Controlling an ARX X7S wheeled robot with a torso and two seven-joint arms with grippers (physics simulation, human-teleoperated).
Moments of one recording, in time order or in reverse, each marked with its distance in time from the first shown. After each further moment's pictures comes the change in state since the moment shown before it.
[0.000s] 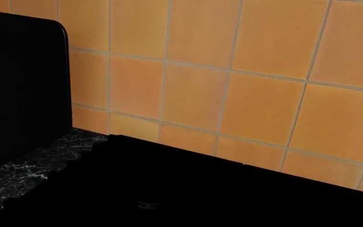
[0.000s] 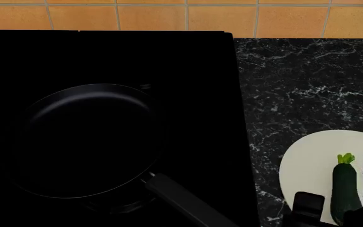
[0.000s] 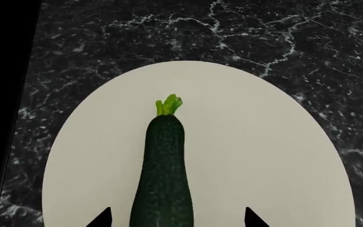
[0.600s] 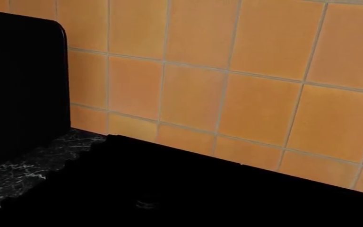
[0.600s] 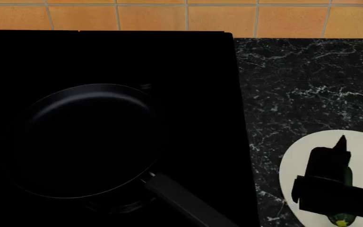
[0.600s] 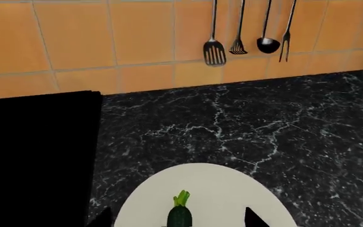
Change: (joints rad) left arm 0.009 -0.004 -0.005 0.020 -0.026 -0.009 -0.011; right arm 0.122 0.162 0.184 -0.291 0.126 -0.069 0.076
